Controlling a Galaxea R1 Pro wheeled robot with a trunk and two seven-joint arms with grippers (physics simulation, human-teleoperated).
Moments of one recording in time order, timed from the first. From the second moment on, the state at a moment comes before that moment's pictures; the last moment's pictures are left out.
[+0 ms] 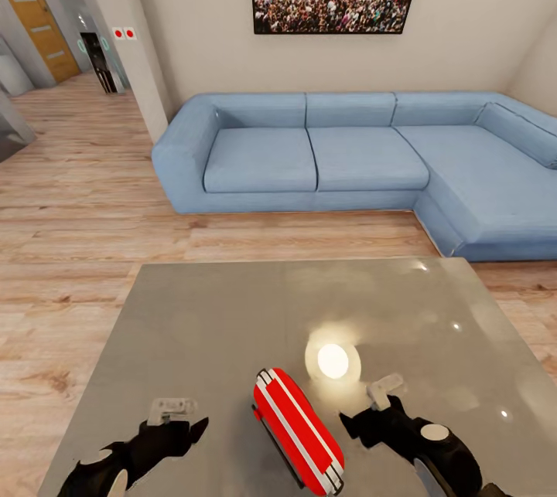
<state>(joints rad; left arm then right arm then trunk) -0.01 0.06 0.00 -1.52 0.14 0.67 -0.20 -0.13 -0.28 0.37 -1.57 -0.24 0.71 0.01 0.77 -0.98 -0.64</state>
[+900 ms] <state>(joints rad) -0.17 0.15 0.00 -1.50 0.16 0.67 -0.38 -0.33 -0.21 0.39 -1.55 -0.27 0.85 0.02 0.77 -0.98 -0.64</state>
